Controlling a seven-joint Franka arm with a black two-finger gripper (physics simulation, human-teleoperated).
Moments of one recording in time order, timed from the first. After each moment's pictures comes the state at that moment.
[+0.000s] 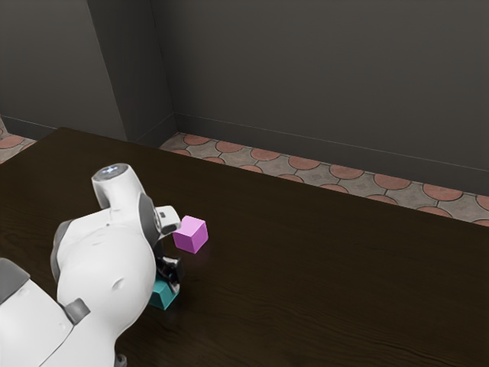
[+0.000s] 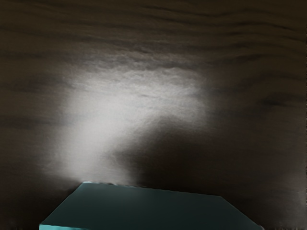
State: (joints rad) arm 1.61 -0.95 -1.64 -2.41 -1.26 2.07 0.65
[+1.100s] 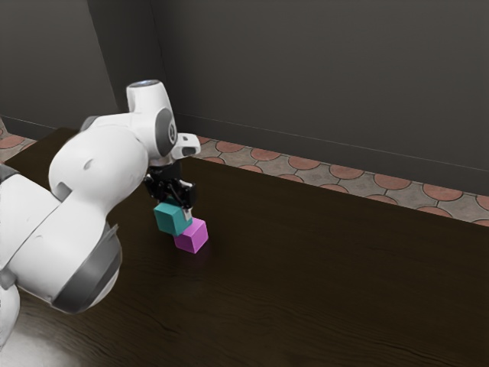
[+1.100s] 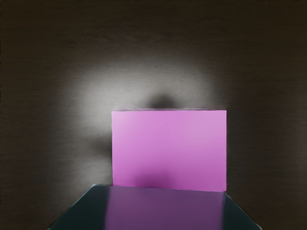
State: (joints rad) arm 2.21 -0.78 -1.90 -1.76 -0.81 1.89 0.55
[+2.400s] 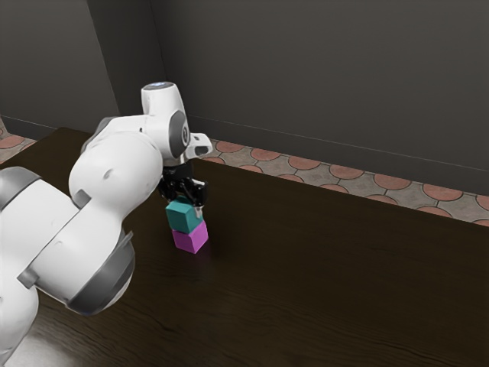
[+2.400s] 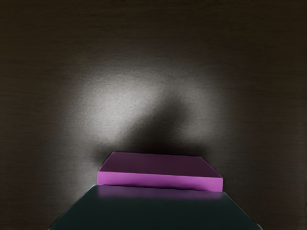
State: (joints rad) arm 2.28 -0.86 -1.96 -1.65 -0.85 1.89 0.45
